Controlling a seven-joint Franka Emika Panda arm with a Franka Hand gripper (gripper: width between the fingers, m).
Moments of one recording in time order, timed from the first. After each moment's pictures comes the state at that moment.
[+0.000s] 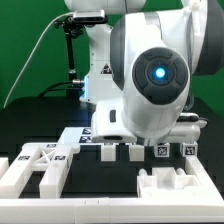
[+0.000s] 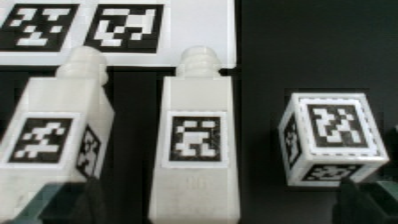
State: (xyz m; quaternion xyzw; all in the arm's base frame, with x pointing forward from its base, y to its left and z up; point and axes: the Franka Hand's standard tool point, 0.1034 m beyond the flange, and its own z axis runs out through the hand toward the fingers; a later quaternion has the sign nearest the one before) arm 0.470 0.060 0.025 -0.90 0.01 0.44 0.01
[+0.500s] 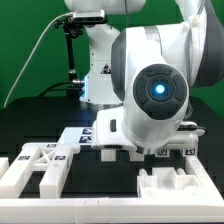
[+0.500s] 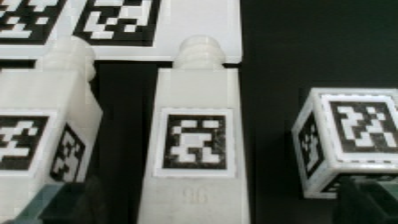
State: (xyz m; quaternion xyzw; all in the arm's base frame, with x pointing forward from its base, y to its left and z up) arm 0.467 0.059 0.017 -0.90 0.01 0.44 0.01
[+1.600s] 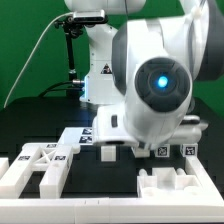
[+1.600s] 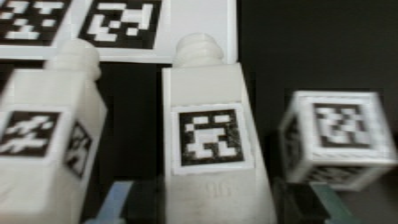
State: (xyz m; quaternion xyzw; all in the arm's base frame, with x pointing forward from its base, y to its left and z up) arm 0.498 0.063 0.056 -0.90 -0.01 0.43 0.02
